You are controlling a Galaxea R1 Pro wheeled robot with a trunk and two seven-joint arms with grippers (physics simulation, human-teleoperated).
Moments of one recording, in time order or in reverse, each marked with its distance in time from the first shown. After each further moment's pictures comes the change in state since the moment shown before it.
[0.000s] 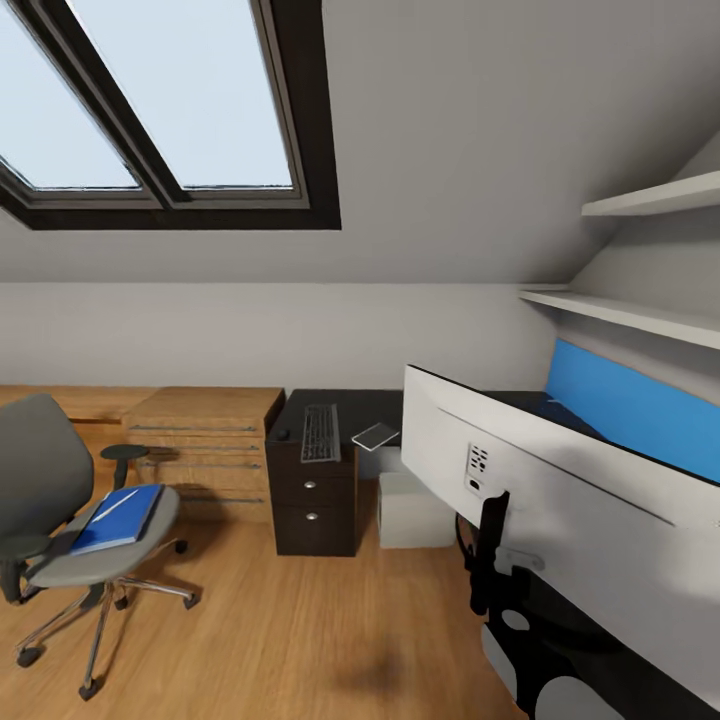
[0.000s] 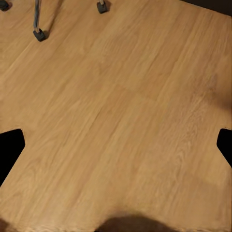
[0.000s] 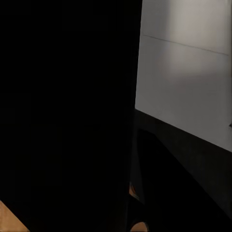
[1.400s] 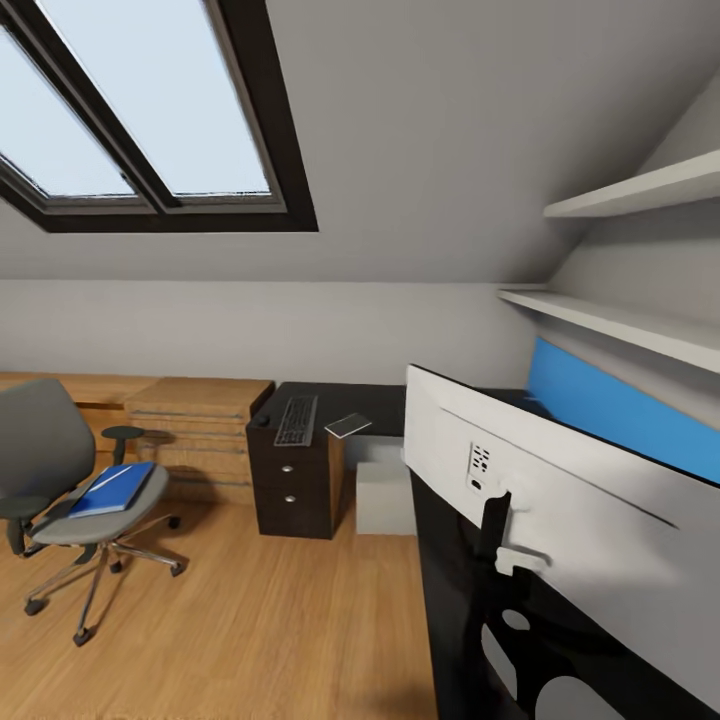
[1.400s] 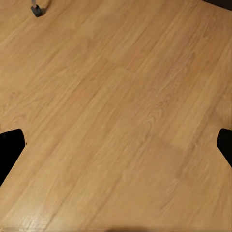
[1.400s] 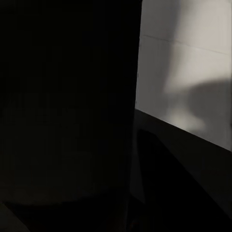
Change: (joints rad) left arm 0.000 0.006 0.009 0.000 0.000 -0.027 0.002; right arm 0.000 0.000 0.000 0.001 -0.010 -0.007 -0.008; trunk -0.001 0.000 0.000
